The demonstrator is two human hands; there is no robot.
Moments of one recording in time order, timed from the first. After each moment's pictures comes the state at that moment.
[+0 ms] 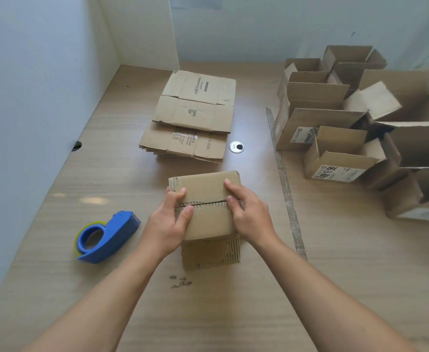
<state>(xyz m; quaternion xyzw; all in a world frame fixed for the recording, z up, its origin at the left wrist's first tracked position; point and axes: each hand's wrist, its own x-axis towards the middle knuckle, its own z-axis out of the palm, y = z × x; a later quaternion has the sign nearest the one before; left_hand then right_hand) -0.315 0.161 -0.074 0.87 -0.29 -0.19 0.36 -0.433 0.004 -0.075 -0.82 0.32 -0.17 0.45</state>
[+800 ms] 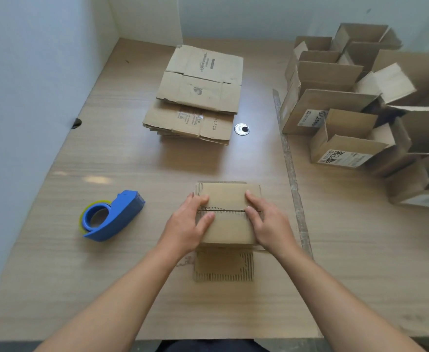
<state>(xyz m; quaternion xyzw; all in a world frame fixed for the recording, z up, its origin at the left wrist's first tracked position) -0.338 0.171 -0.118 0.84 -0.35 -0.23 0.34 -0.481 0.013 -0.115 -0.86 0.36 -0.07 0.36</state>
